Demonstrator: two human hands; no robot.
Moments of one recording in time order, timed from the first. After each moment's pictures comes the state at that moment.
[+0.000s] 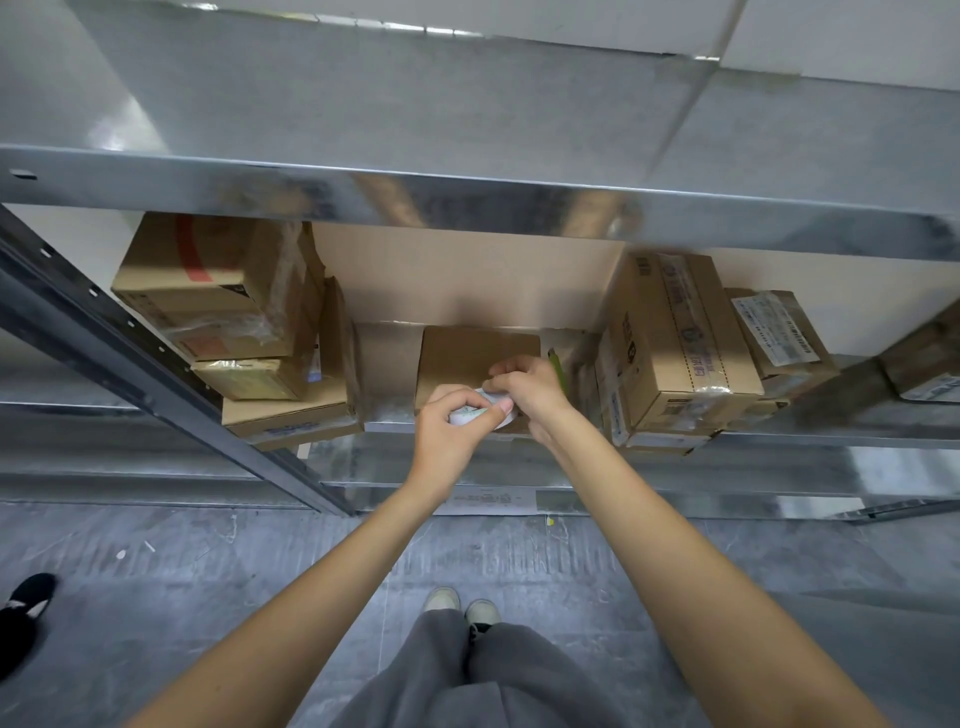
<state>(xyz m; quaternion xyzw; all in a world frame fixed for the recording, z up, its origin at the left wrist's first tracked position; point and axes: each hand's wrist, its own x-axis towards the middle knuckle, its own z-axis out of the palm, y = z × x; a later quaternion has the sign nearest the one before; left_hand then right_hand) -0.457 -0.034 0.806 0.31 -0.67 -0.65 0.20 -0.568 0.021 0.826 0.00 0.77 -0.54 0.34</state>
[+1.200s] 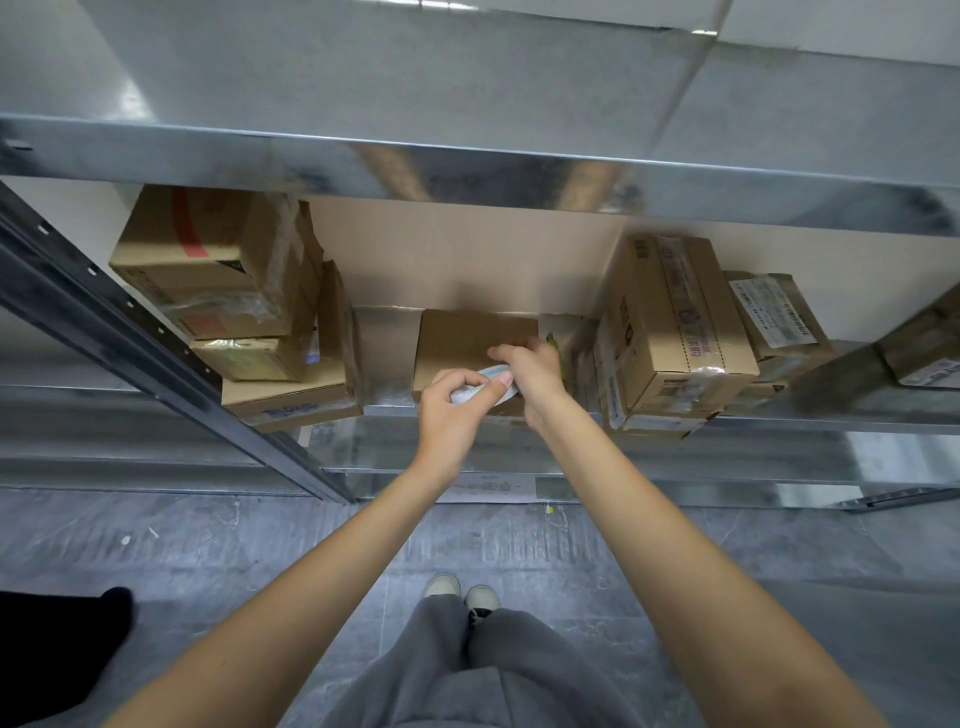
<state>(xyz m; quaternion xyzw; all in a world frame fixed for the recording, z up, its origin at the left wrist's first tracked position) -0.458 -0.021 0.814 0.34 -0.64 -0.66 0.19 -0.563 0.020 0.825 0.07 0.74 -0.60 0.30</state>
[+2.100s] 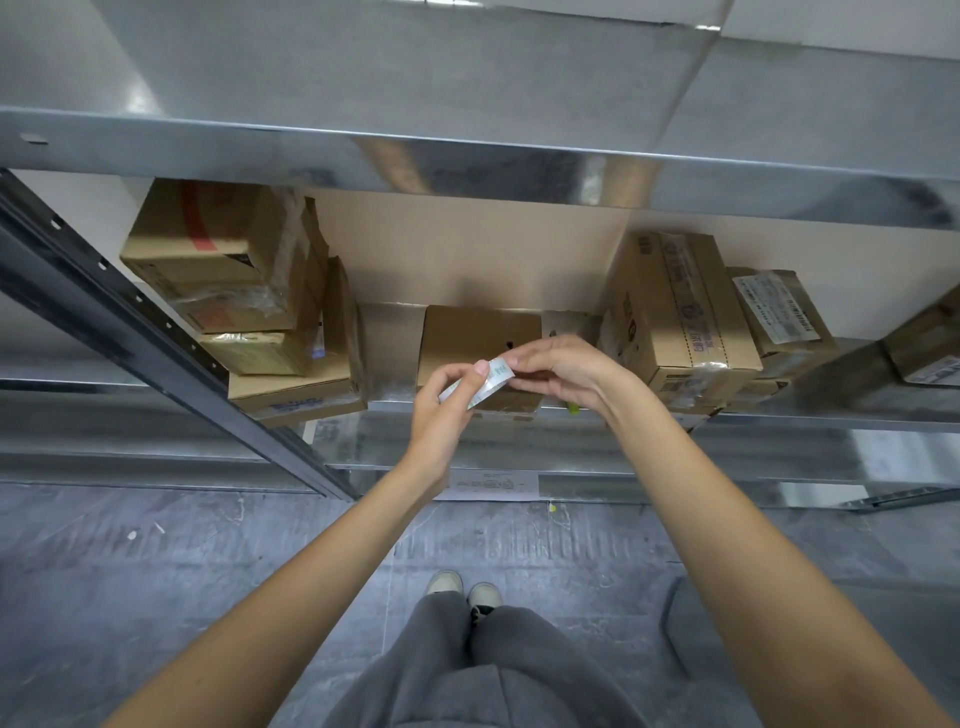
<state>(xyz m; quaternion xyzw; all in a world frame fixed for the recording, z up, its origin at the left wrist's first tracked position) -0.441 -0.025 0.822 0.33 -0.53 -0.77 0.15 -0.597 0.059 0.840 -0.06 0.64 -0.57 0.51</state>
